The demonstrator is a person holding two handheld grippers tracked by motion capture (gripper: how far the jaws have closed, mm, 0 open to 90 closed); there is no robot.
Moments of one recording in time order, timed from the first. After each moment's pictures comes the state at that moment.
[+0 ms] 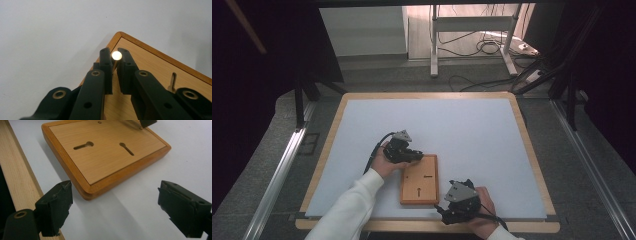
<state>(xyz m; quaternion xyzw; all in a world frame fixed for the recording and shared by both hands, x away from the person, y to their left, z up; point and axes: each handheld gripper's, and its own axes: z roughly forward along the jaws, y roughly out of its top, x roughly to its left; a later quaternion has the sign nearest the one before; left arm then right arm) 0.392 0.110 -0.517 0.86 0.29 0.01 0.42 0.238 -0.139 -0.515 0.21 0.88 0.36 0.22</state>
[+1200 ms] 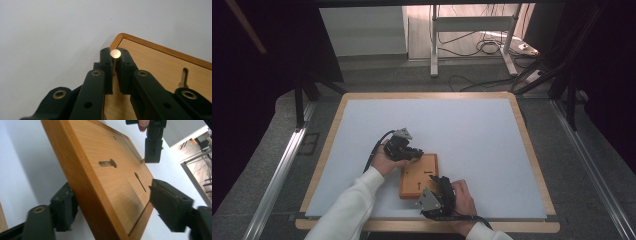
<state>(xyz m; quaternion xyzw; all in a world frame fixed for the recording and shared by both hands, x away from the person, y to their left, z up) 0.397 0.109 -0.516 0.86 0.30 0.02 0.41 0.234 -0.077 -0.521 0.09 0.88 0.29 0.36</state>
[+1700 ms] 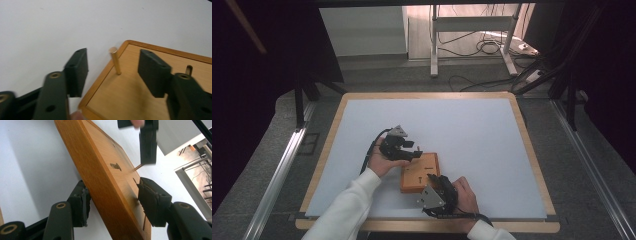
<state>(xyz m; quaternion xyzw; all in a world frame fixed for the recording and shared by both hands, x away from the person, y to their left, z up) 0.386 0.128 -0.502 0.83 0.34 0.07 0.43 0.236 -0.082 -0.504 0.08 0.87 0.31 0.37</state>
